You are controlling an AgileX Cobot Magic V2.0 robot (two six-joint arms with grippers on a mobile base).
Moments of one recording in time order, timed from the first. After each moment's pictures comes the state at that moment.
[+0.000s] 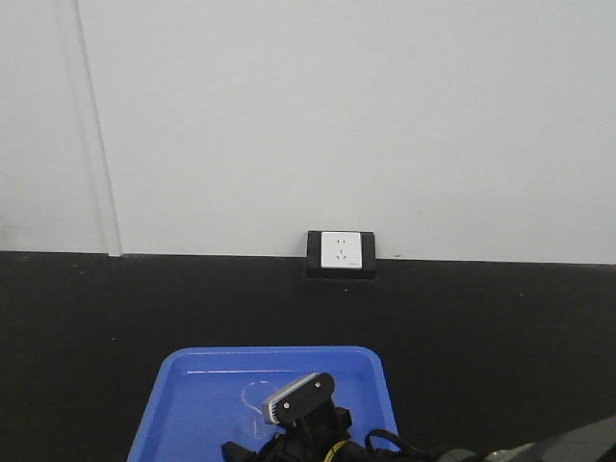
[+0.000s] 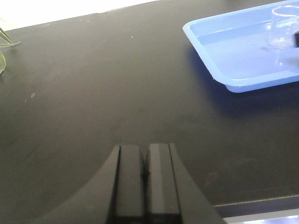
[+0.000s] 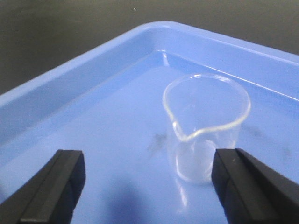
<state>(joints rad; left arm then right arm) -0.07 -0.02 0.03 0.11 0.39 0.02 0.57 2.18 -1.12 -0.35 -0.62 0.34</state>
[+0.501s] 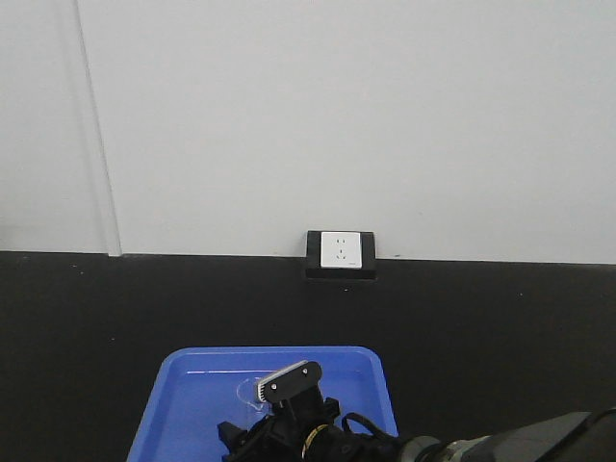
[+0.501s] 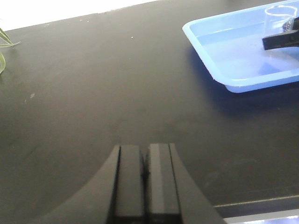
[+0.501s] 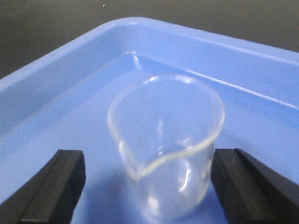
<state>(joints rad) -0.07 -0.02 0.03 0.11 0.39 0.02 0.57 2.32 -1.32 -0.28 -0.54 0.34</state>
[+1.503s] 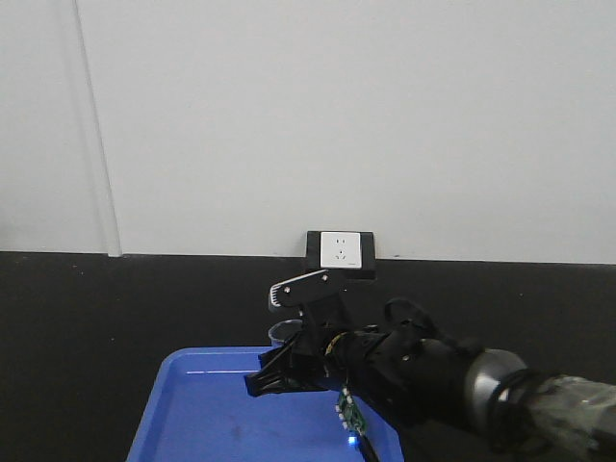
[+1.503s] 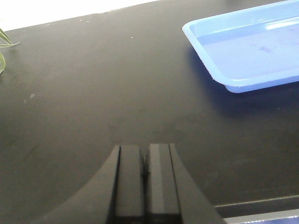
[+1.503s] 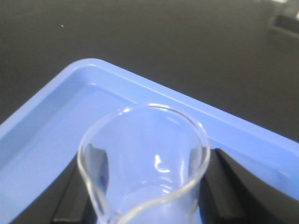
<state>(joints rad) -0.07 -0.02 0.03 0.11 0.39 0.02 0.57 1.90 -1.35 -0.26 0.12 0.32</state>
